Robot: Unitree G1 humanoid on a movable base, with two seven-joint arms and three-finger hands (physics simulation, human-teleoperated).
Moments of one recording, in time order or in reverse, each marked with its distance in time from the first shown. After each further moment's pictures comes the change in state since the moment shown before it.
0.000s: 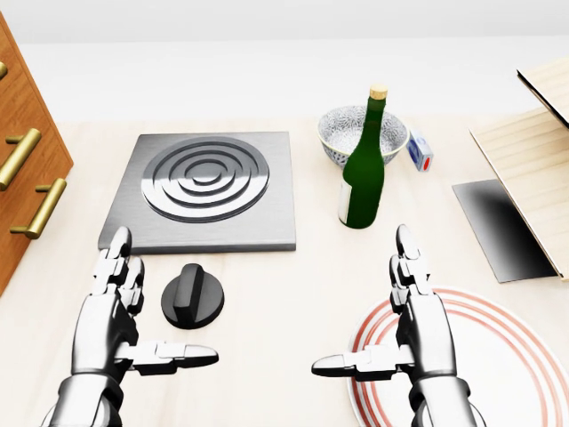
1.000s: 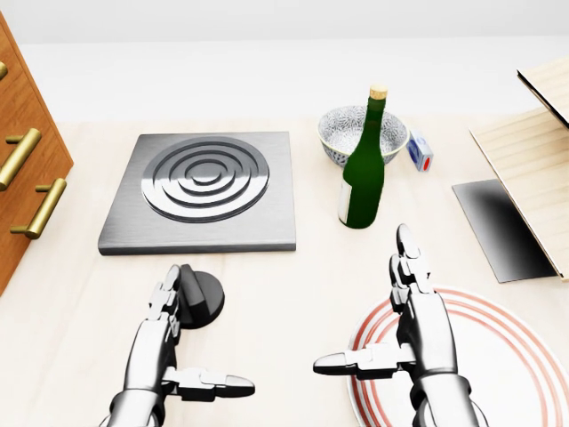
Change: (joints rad) left arm -0.055 -0.047 -0.077 0.302 0.111 -0.068 0.049; right arm -0.009 -0.004 -0.008 0.003 0.014 0.013 0.012
